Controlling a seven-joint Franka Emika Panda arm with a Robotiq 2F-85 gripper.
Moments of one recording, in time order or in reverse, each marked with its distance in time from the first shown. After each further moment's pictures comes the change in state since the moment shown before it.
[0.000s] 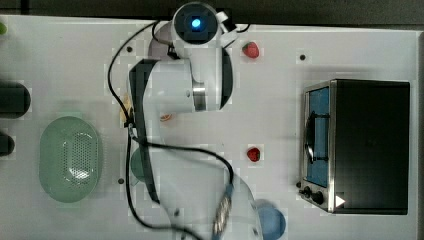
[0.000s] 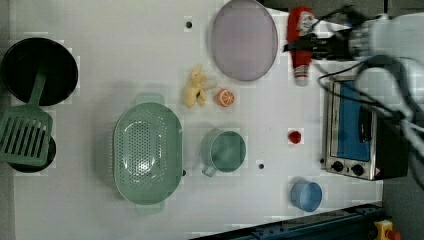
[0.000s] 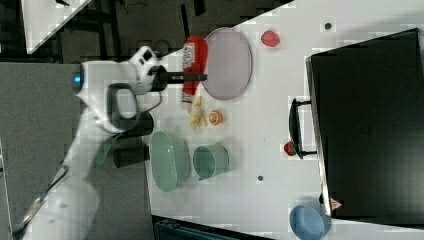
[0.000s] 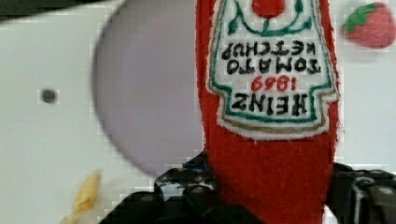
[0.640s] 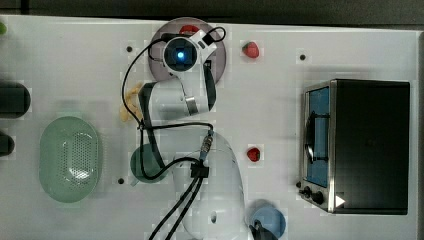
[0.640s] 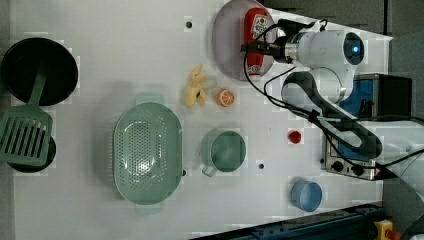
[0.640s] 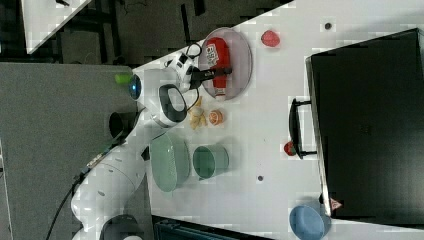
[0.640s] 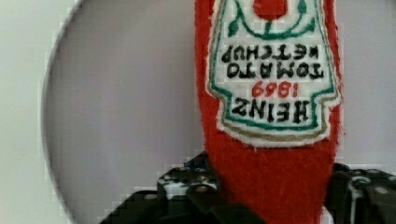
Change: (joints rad) arm 0.046 0.342 0.002 0.021 -0.184 0.406 0.000
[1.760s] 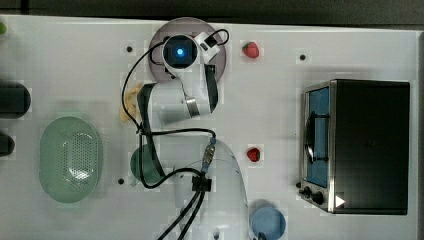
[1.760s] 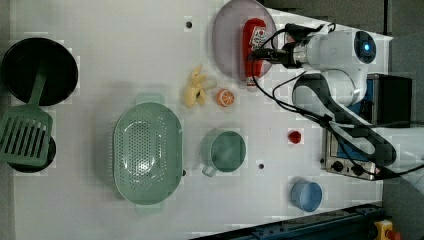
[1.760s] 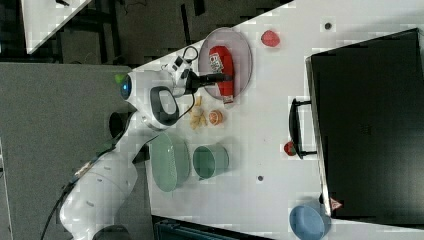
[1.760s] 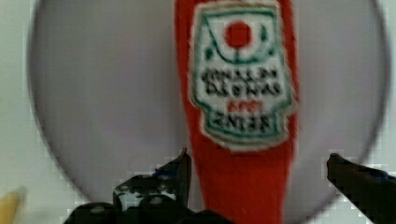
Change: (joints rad) arm -0.012 -0.066 0.008 -0.047 -0.020 -0.101 0.004
